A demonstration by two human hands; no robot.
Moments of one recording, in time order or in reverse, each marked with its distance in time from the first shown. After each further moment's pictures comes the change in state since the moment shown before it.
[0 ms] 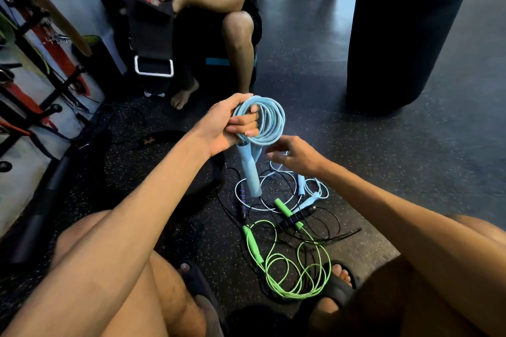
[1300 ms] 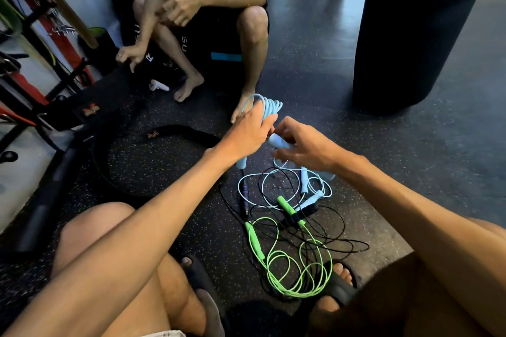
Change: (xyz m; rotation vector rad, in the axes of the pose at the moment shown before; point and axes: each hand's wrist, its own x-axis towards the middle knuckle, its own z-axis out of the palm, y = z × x) left_hand 0.022 -0.042 -0.005 1.309 0.436 0.370; right_hand -0.023 -0.048 -0.026 -0.137 -0.030 -0.087
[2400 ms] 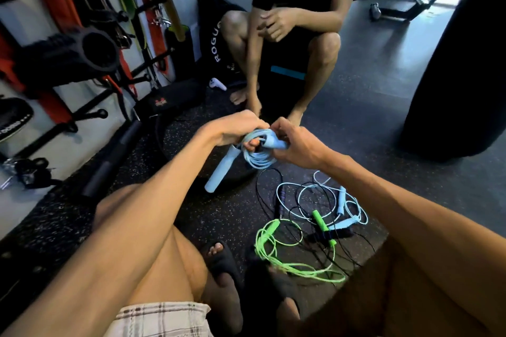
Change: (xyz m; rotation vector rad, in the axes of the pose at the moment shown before) left_hand -0.091 -0.065 -0.143 -0.508 -0.276 -0.480; right_hand 0.059 -0.112 0.089 -0.143 -0.031 -0.258
